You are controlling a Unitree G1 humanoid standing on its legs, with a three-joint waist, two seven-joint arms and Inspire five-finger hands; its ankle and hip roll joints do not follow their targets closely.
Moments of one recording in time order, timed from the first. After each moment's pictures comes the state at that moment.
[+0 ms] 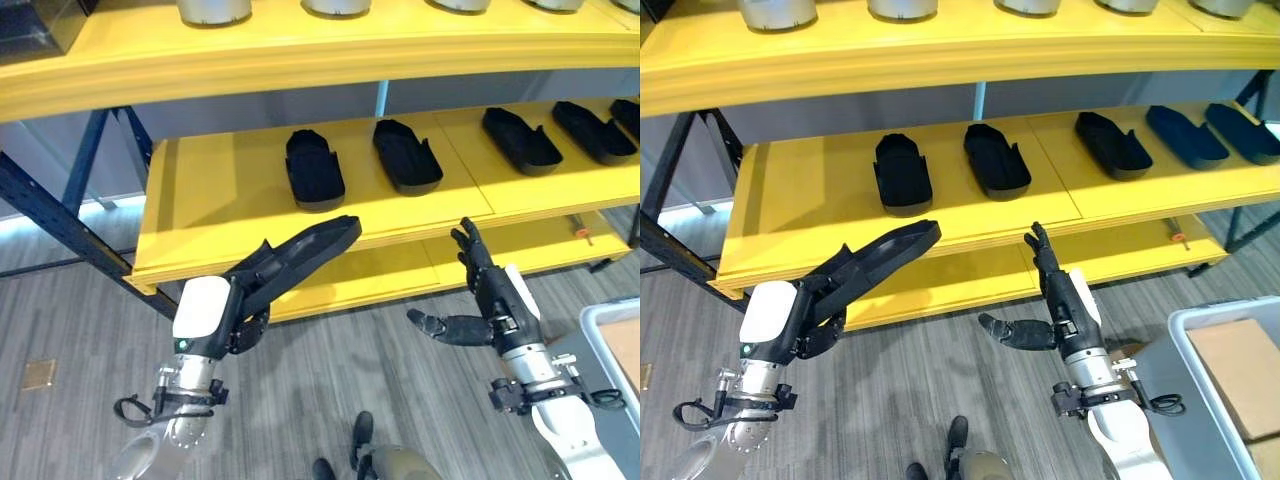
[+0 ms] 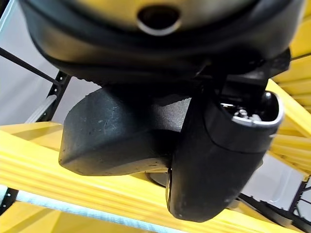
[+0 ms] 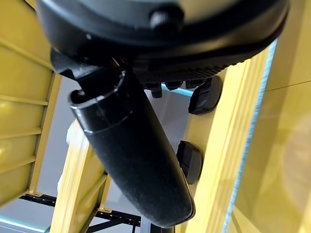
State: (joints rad) left arm 0.19 0.61 -0.13 -0.06 0.63 -0.20 0.49; right arm 0.22 -0.55 0.06 -0.31 0.22 -0.22 -0.06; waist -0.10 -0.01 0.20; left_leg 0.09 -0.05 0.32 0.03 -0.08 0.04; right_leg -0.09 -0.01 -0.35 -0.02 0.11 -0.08
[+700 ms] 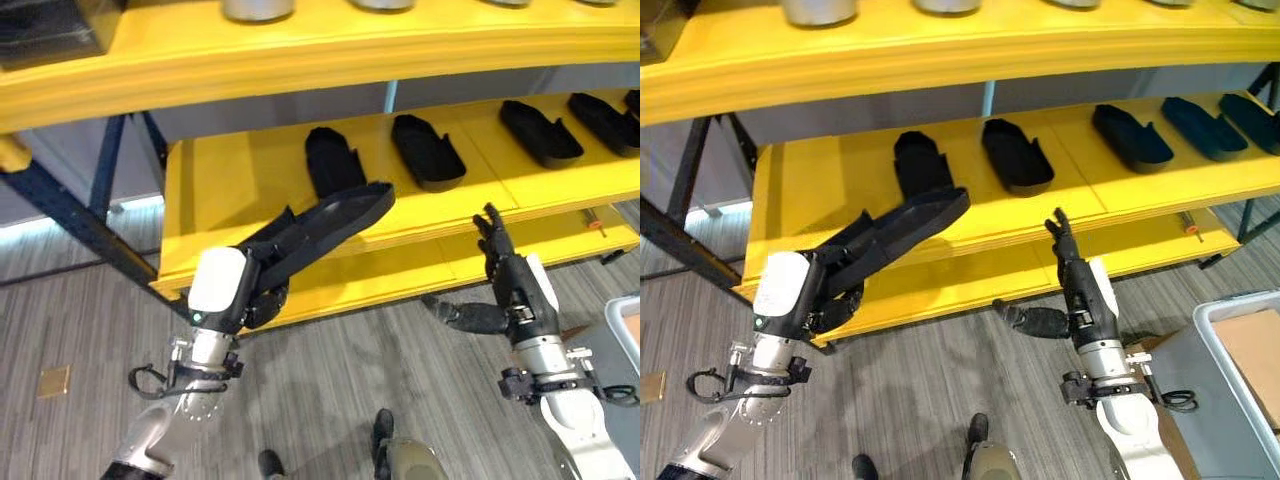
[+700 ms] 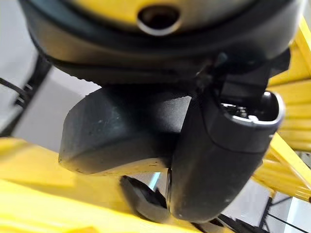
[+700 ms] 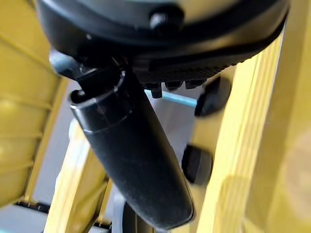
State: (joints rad) left arm 0.06 0.61 -0.15 -0.09 0.63 -0.24 0.50; right arm 0.21 -0.52 0.06 -0.30 0.23 -0.23 -0.09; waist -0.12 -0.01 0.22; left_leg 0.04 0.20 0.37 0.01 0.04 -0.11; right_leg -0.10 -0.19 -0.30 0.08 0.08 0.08
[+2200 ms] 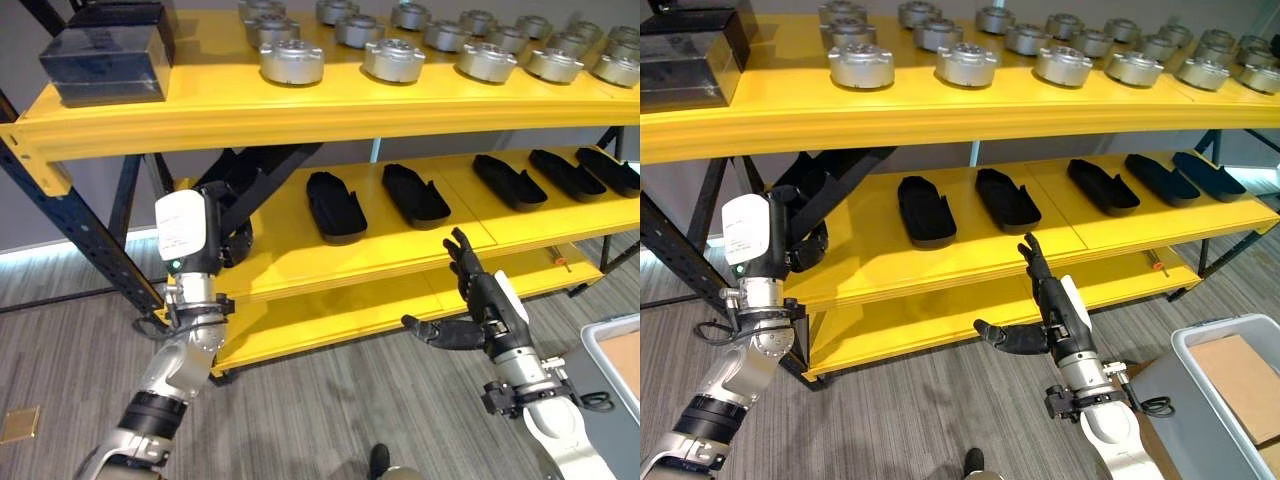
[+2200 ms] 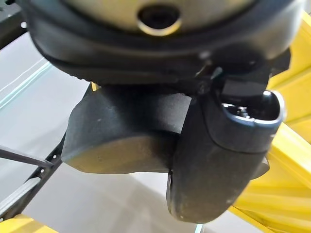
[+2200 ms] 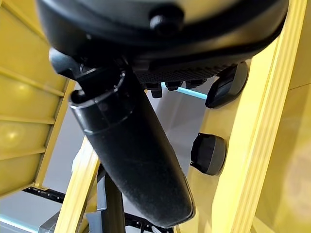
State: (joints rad) left arm -0.31 0.56 -0.16 0.20 0.57 0.00 0.63; right arm 0.23 -0.52 0.11 -0.30 0.23 -0.18 -0.06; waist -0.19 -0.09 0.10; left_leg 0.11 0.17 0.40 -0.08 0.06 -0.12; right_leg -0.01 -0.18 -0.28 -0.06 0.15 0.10
